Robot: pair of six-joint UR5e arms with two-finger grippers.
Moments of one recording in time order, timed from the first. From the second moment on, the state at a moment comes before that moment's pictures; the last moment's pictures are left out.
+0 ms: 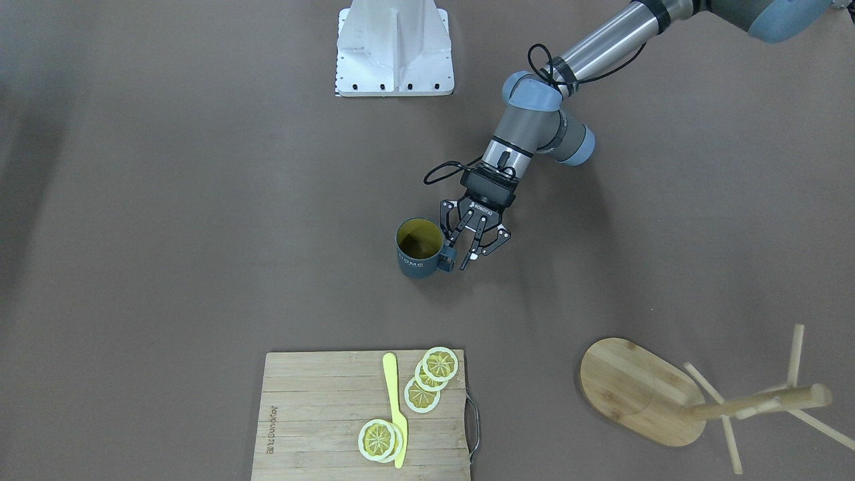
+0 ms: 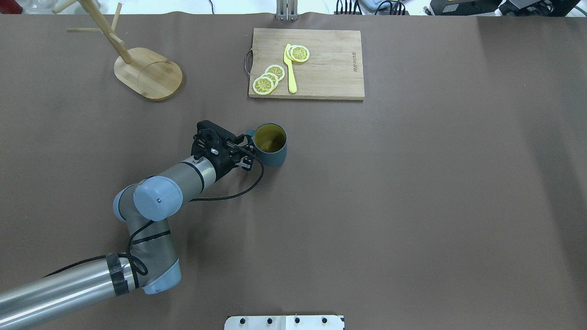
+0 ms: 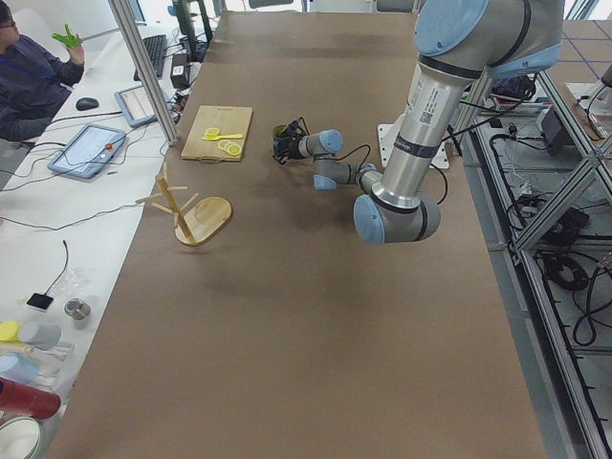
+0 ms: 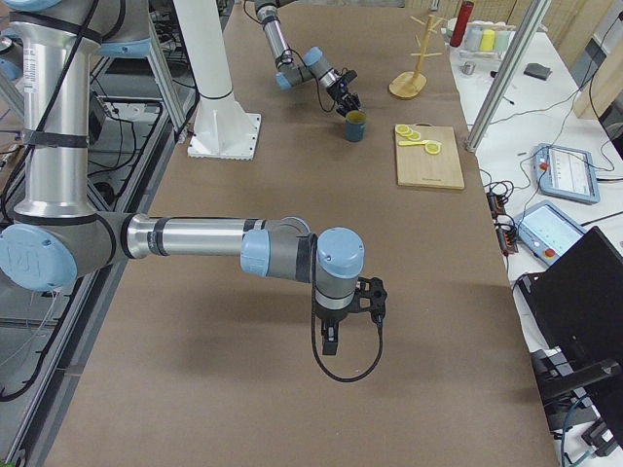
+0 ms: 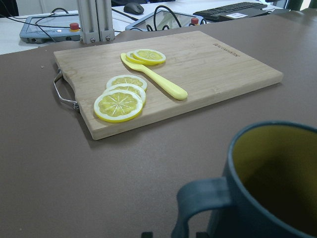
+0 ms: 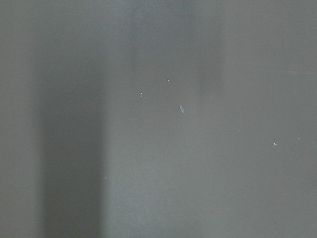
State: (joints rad) left arm -0.42 -2.10 -1.32 -2.74 -1.24 -0.74; right arm 1.64 -1.67 1.72 -1.70 2.28 -0.13
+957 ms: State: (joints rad) left arm -0.42 -2.11 -1.32 -2.74 -1.24 -0.74; right arm 1.64 -1.67 1.72 -1.70 2.28 -0.13
